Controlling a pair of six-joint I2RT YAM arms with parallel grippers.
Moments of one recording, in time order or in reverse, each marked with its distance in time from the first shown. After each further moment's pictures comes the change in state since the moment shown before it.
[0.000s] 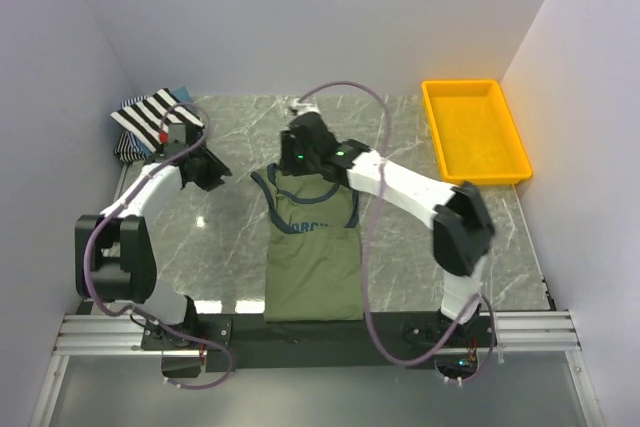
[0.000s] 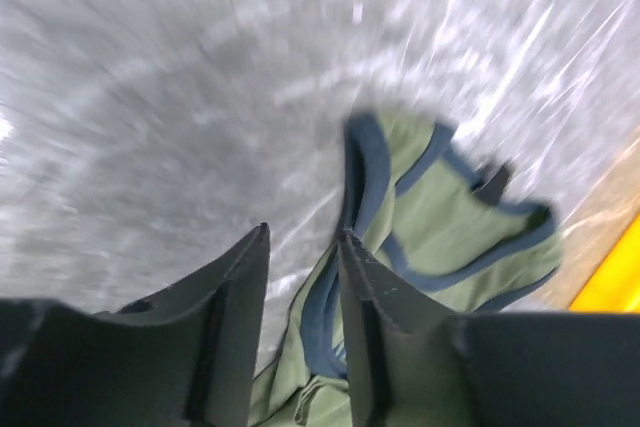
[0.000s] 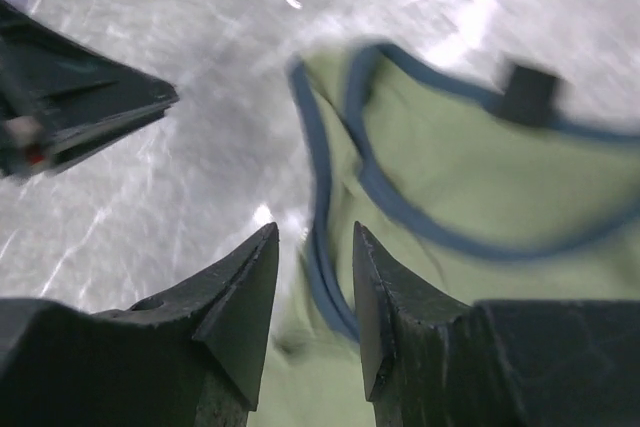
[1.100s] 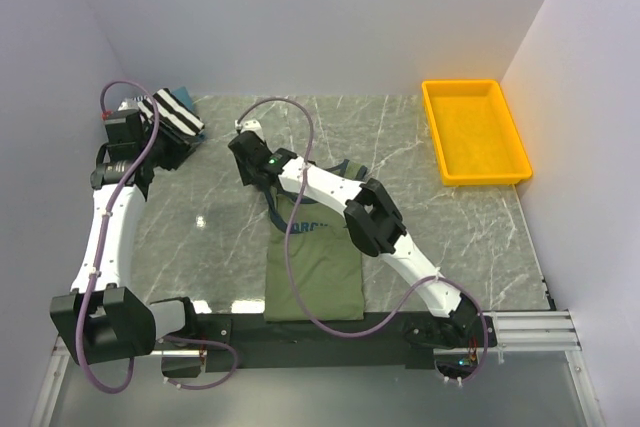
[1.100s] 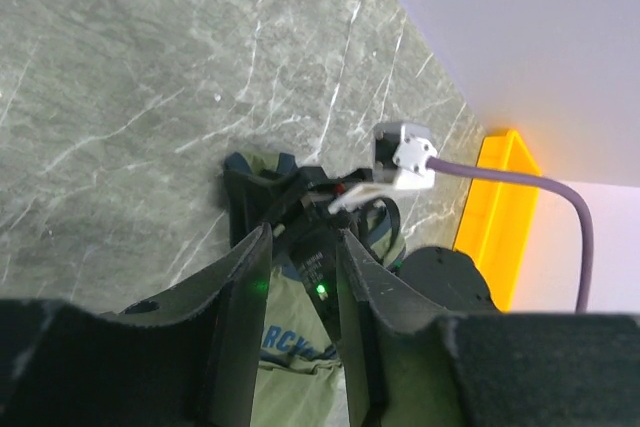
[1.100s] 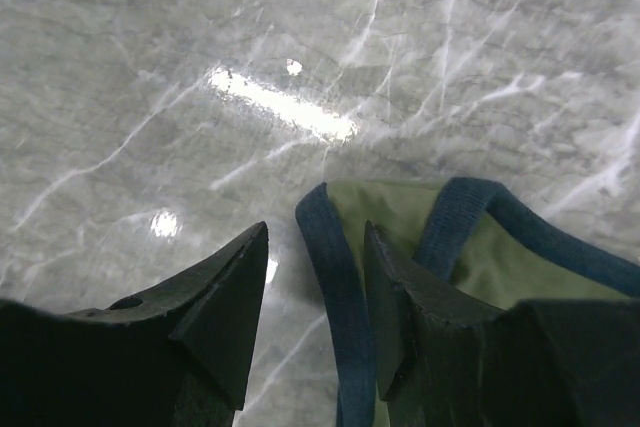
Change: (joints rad) left arm 0.208 -0.330 0.095 -0.052 0.174 0.029; right arm 0.119 0.738 0.769 -0.151 0.220 -0.149
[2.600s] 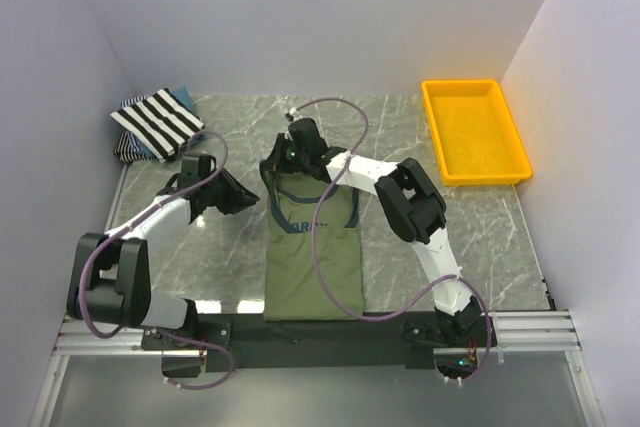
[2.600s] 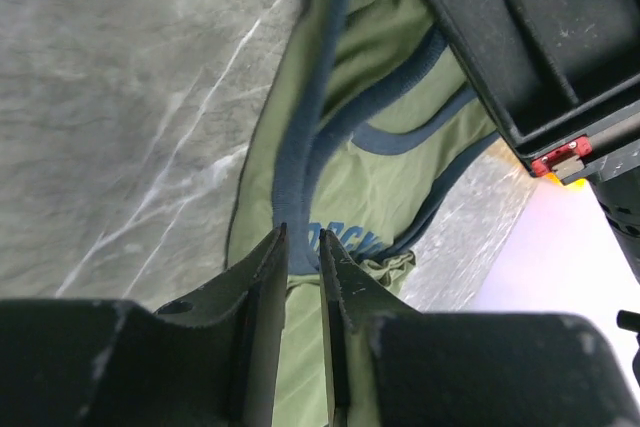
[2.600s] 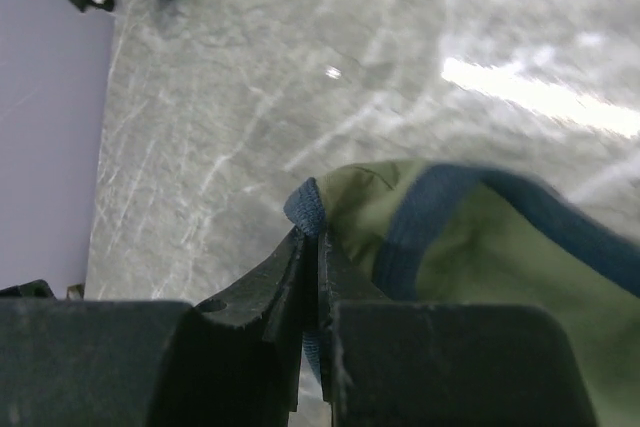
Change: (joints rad) left arm -0.274 0.164 -0.400 0.291 0.100 -0.098; right arm -0.216 -0.268 -0.594 0.576 -0.549 0.336
